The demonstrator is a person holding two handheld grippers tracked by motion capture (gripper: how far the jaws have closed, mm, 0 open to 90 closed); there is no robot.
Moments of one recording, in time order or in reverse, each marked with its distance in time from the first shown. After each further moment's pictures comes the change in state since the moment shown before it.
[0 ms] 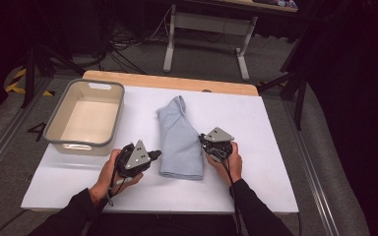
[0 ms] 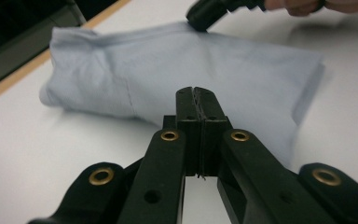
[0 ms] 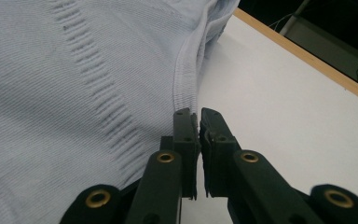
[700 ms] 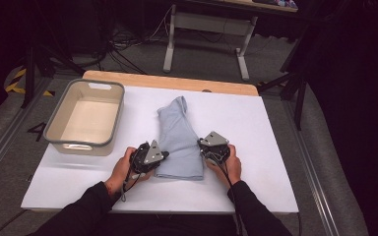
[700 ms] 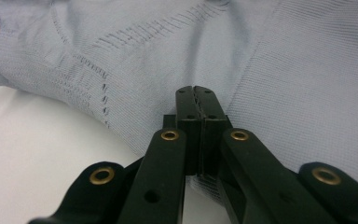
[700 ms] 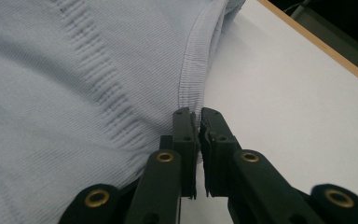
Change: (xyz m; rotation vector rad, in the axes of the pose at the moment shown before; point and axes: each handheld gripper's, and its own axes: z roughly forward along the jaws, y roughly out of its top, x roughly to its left) left arm -0.001 -0.018 0.049 0.125 -0.044 0.017; right arm 0.009 -0.010 0.007 0.064 0.000 -0.065
